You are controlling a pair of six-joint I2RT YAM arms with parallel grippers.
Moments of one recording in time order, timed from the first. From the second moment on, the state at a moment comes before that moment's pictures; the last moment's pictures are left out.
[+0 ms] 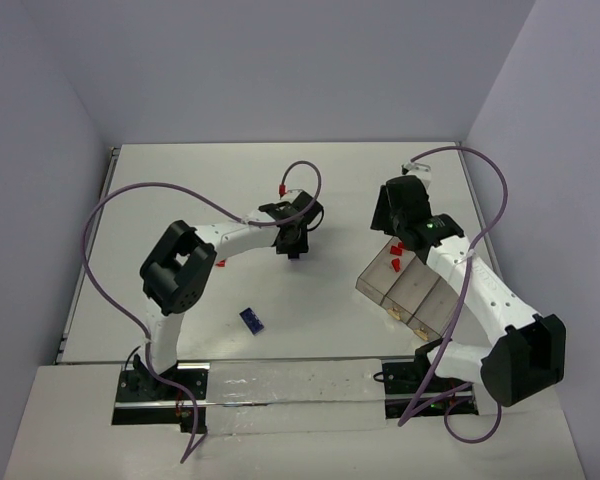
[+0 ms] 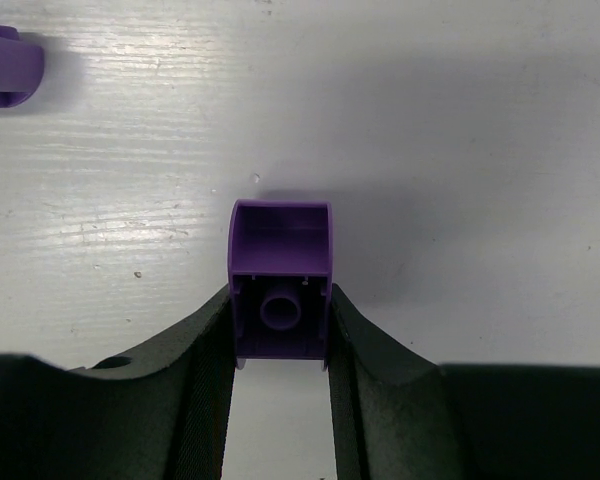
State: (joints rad) left arm -0.82 2.04 1.48 -0.56 -0.32 -0.73; right arm 0.34 1.20 1.01 -0.52 0.35 0.45
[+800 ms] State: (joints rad) left arm -0.62 1.67 1.45 -0.65 -0.35 -0.71; right arm 0.53 1.33 1.03 -0.51 0.28 0.48
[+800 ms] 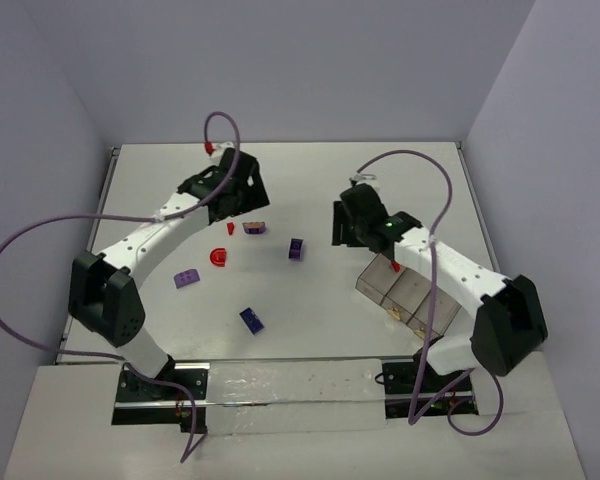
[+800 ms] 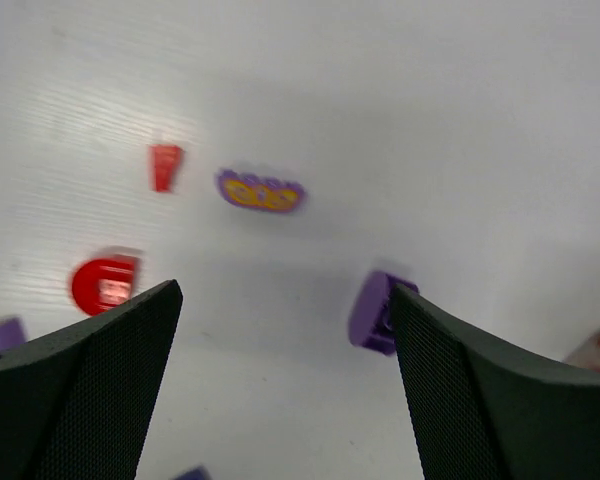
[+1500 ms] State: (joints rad) left arm -0.50 1.55 1.28 -0.70 -0.42 -0.71; right arm 0.81 1.94 1.46 -0.50 0.33 0.62
